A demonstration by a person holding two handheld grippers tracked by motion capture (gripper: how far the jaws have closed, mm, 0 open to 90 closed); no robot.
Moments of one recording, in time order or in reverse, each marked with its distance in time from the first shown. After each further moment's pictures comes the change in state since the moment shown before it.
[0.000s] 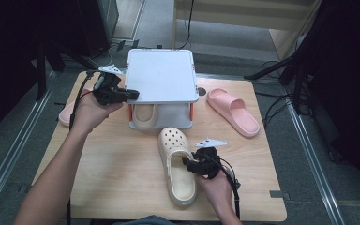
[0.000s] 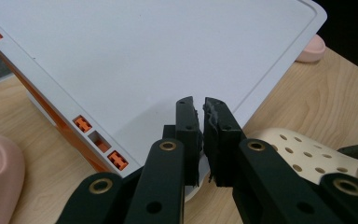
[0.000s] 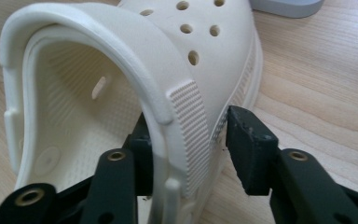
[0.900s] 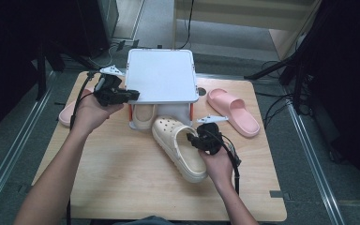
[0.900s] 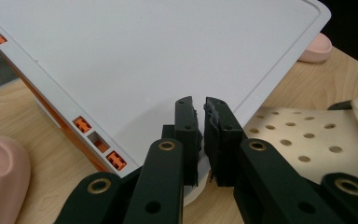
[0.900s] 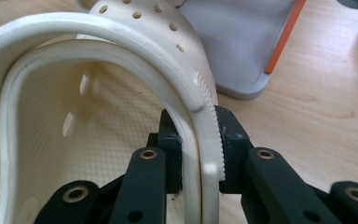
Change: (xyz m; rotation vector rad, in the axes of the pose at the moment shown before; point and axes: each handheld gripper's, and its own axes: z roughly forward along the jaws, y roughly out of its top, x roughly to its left) left arm -0.004 -0.002 0.001 -0.012 0.022 0.005; right arm -0.019 0.064 -0.002 -0.039 -0.067 -0.031
